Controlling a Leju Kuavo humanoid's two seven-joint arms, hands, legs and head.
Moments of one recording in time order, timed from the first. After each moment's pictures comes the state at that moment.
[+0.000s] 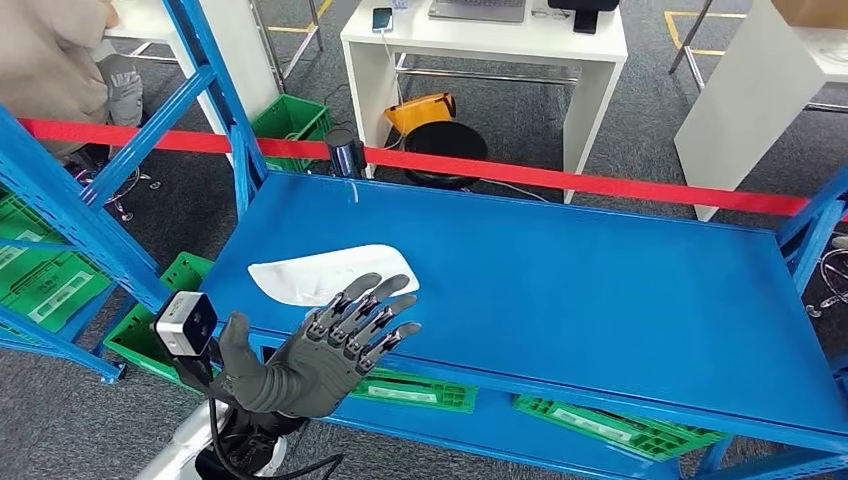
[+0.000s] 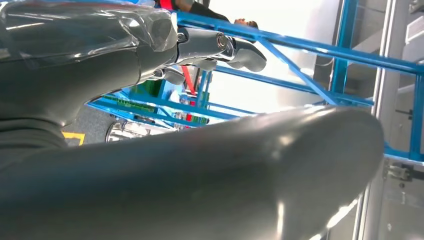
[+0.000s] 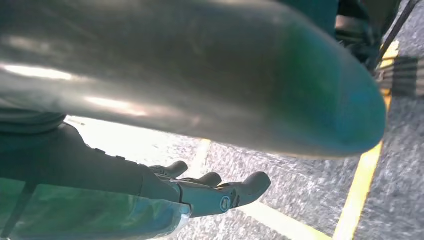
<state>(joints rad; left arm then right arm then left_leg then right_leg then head) -0.20 0.17 -0.73 -1.67 0.94 -0.59 -0.28 -0.02 -0.05 0.87 -0.23 -0.72 -0.01 0.19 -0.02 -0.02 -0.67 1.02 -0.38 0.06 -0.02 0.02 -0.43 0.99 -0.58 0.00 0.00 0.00</state>
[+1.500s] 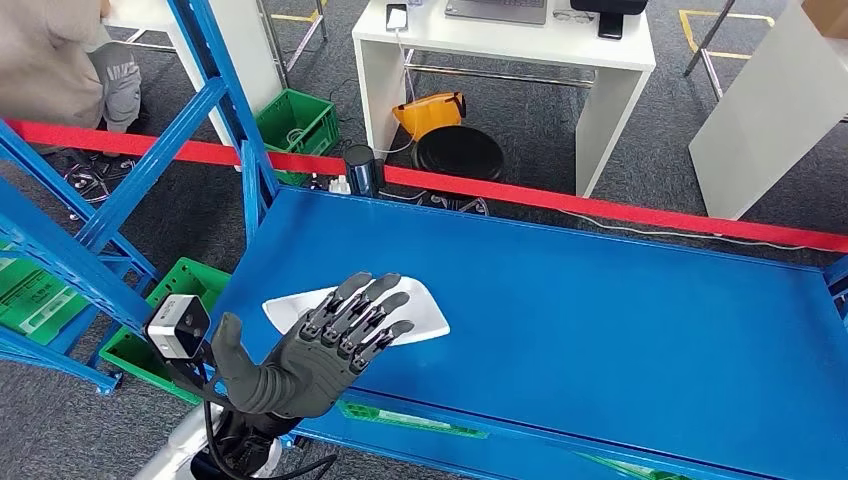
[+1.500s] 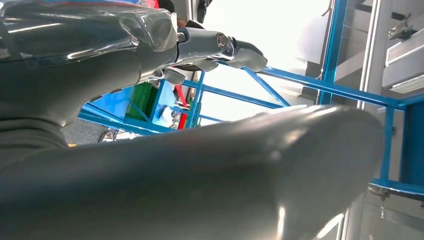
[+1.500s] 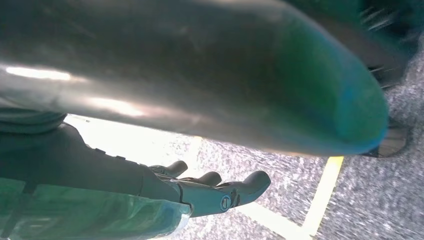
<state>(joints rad) -0.19 0.17 -0.72 -1.68 0.93 -0.59 -0.29 -0.03 -0.08 0.89 -0.23 -0.72 -0.04 0.19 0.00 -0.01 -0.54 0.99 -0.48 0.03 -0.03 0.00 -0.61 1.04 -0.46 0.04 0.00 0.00</state>
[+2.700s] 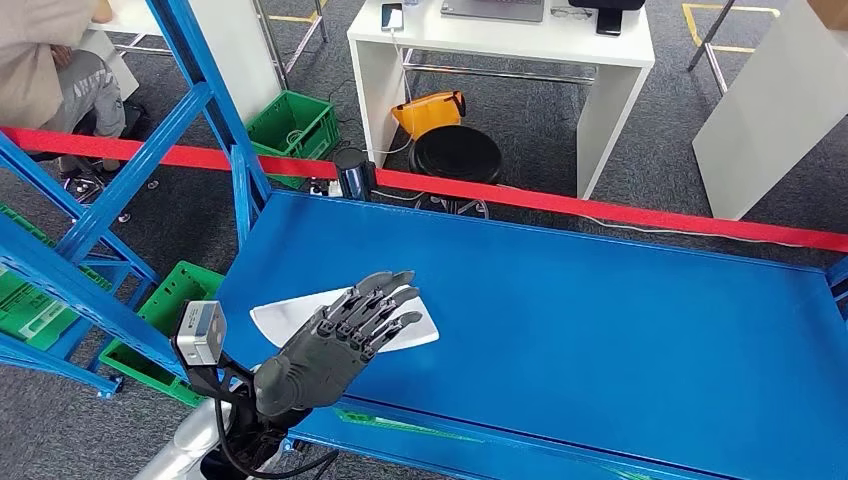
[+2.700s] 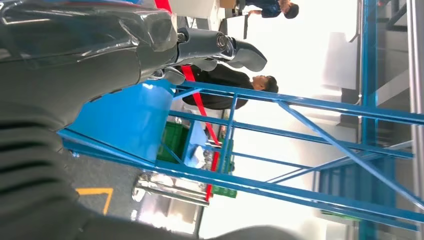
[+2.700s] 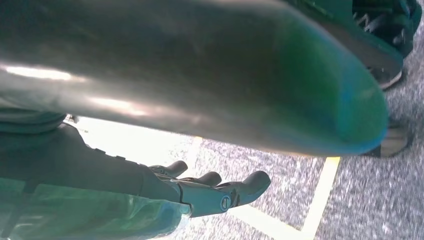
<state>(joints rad) -0.21 0.17 -0.73 -1.66 0.74 -0.48 -0.31 -0.03 -0.06 0.90 -0.23 -0.77 -0.03 0.19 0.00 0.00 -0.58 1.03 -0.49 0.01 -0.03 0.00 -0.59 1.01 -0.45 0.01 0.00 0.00</state>
